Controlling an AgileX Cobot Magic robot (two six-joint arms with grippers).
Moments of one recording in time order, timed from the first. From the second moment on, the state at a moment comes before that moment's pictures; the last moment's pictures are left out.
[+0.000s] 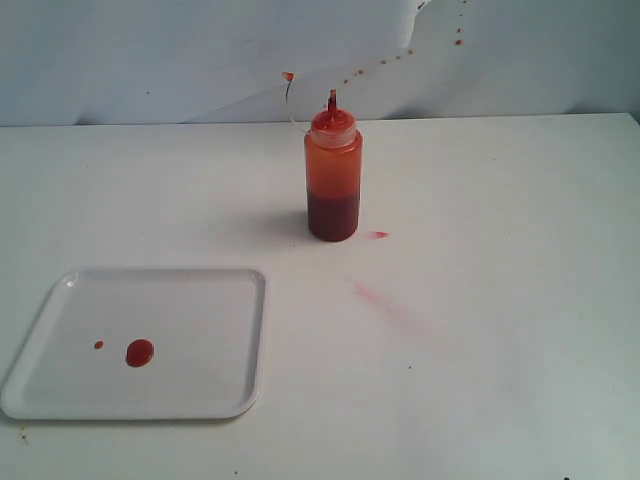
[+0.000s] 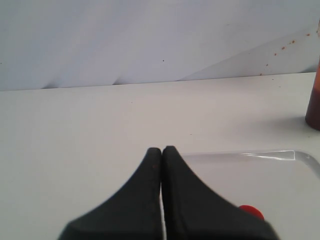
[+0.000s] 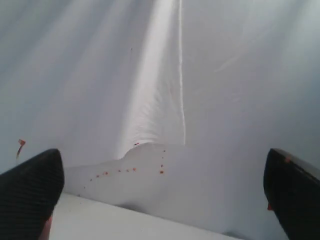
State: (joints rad) left arm -0.02 0.00 -0.01 0.04 0.27 -0.01; right arm 0.16 0.23 -0.23 -0.05 -0.14 -0.18
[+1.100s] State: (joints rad) left arm -0.02 0.00 -0.01 0.04 0.27 -0.01; right arm 0.16 0.12 -0.09 -0.05 0.08 0.11
